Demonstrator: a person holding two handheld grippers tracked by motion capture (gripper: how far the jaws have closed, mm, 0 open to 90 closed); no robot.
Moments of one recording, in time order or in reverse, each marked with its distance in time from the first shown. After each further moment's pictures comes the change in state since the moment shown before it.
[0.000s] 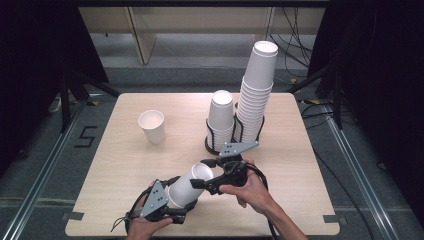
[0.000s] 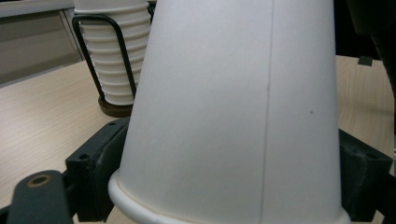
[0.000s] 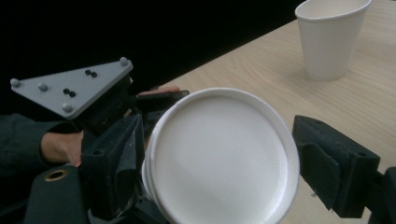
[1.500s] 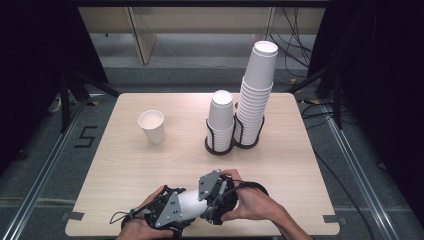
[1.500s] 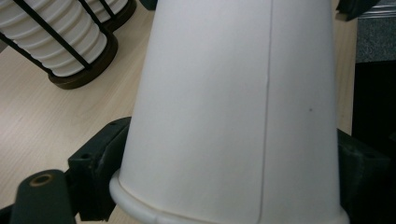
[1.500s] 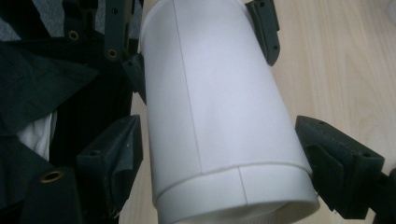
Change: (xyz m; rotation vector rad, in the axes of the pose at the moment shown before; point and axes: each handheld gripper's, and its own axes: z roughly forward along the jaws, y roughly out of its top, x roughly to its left) left arm -0.018 0.013 -0.003 0.366 -0.146 0.342; right arm 0.042 -0.015 0.023 0.607 -0.062 -0.547
